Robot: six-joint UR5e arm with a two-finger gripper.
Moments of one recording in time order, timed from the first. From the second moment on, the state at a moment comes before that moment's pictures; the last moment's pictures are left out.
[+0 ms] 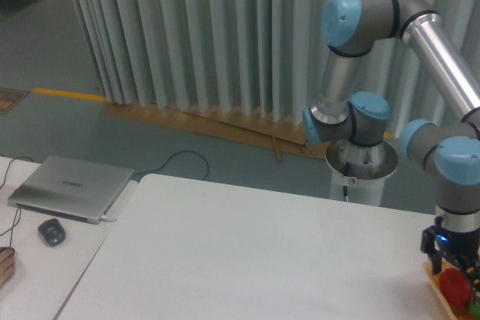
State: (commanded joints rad) arm 2.52 -1.87 -1.47 -1.22 1.68 1.27
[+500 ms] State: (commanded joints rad) arm 2.39 -1.76 -1.48 -1.47 1.68 1.26
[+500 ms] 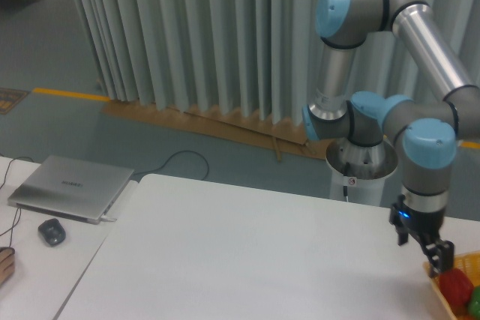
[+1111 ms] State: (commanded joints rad) arm 2.31 -1.62 -1.60 -1.50 1.60 1.24
